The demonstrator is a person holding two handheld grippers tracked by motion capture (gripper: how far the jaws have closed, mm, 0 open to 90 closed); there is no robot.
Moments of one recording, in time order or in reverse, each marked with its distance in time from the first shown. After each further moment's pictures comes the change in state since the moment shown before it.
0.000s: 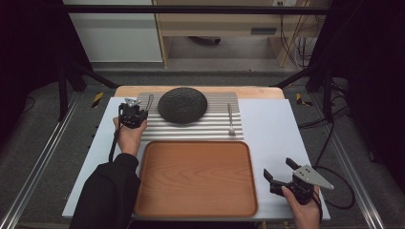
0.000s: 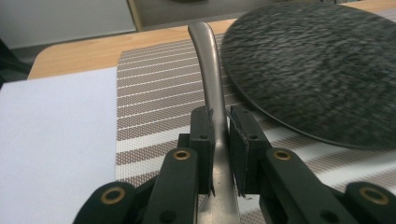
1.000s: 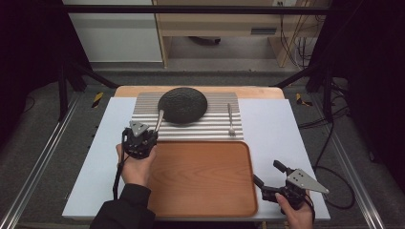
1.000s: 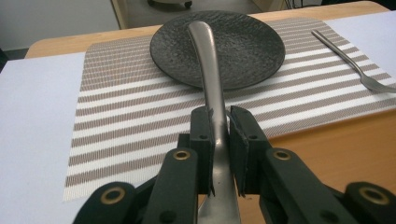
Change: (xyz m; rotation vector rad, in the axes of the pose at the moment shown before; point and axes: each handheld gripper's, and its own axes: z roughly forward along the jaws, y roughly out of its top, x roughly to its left) left arm -0.091 -0.026 -0.120 -0.038 -0.023 -0.026; right arm 0.027 0.004 -0.001 -0.065 0.164 0.026
